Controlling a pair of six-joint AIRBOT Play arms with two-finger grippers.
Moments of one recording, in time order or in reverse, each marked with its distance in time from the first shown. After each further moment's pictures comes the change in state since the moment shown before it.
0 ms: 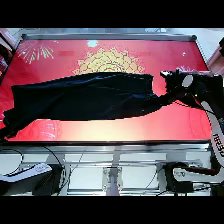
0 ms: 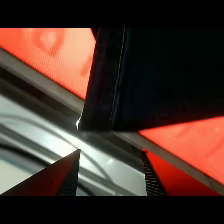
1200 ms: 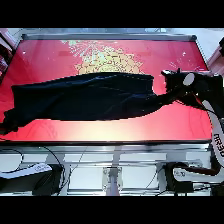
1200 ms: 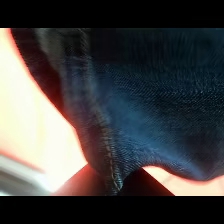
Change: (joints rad) left arm 0.012 -0.028 0.024 -0.262 0.153 0.151; right arm -0.014 0.002 0.058 0.019 0.078 0.048
